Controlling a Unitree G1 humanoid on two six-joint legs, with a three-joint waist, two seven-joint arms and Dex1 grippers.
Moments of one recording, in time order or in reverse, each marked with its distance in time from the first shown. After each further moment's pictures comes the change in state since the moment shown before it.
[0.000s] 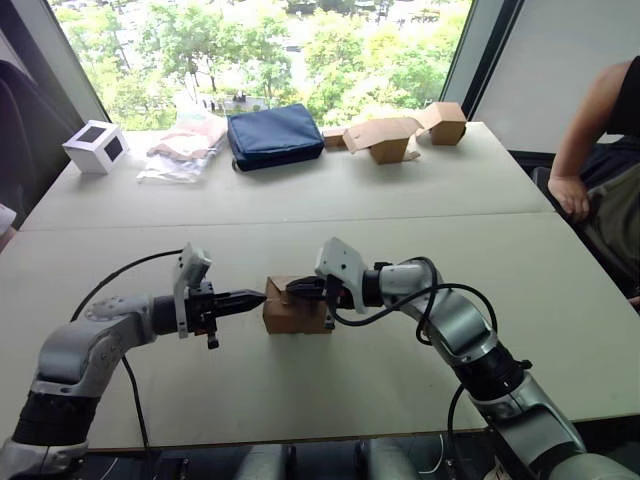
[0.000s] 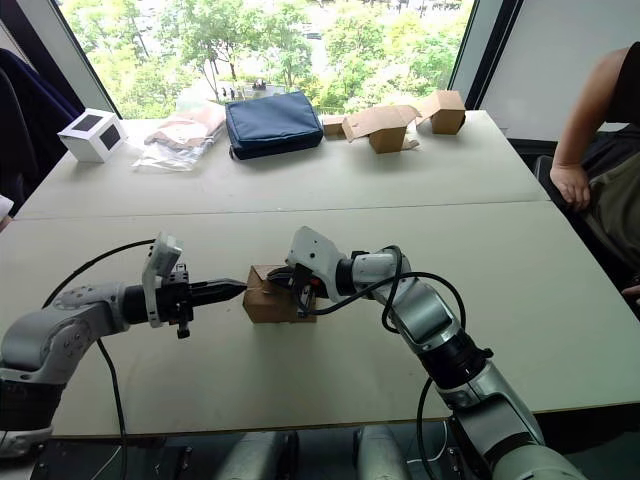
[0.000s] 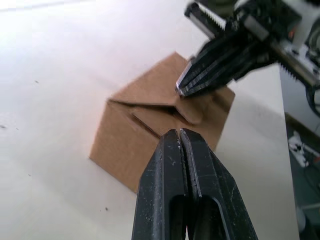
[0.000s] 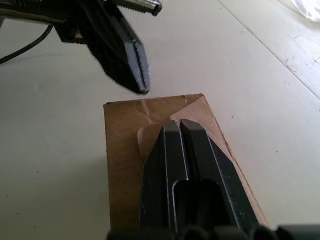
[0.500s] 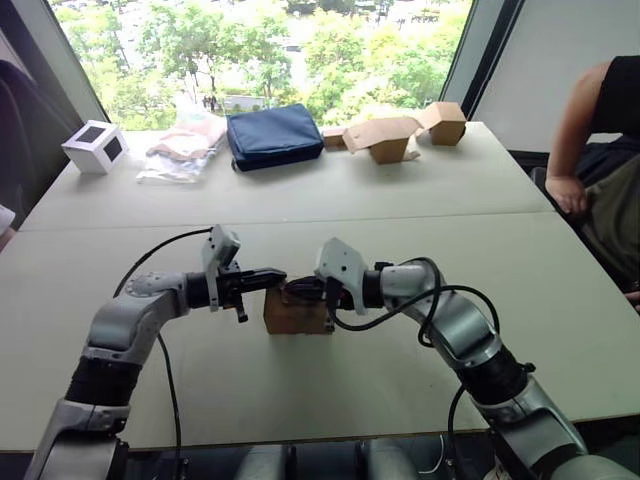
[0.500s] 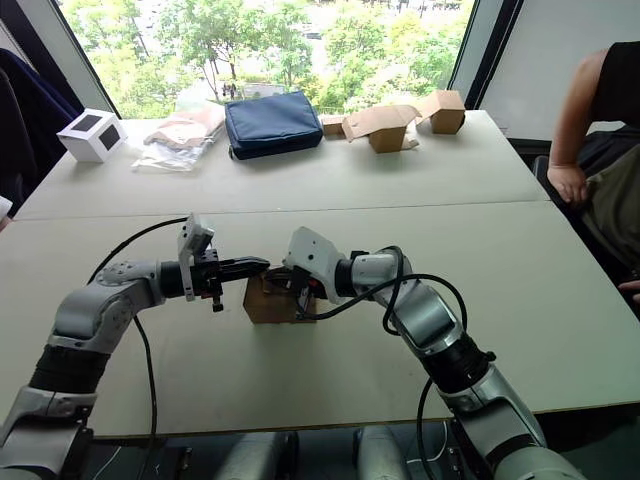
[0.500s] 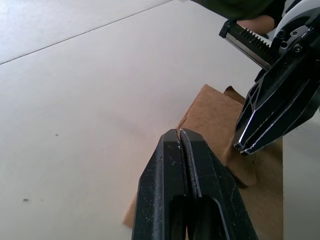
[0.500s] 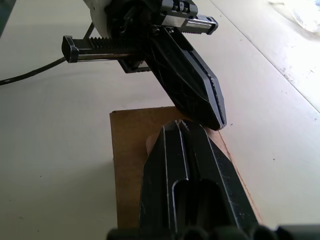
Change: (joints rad) left arm -0.125 -0.115 -0.125 0.139 0.154 -0.129 0.000; right arm 0.015 -0.010 0.001 -0.074 -0.001 0.015 -0.009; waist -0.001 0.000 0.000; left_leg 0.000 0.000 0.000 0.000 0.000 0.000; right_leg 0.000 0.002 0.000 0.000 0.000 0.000
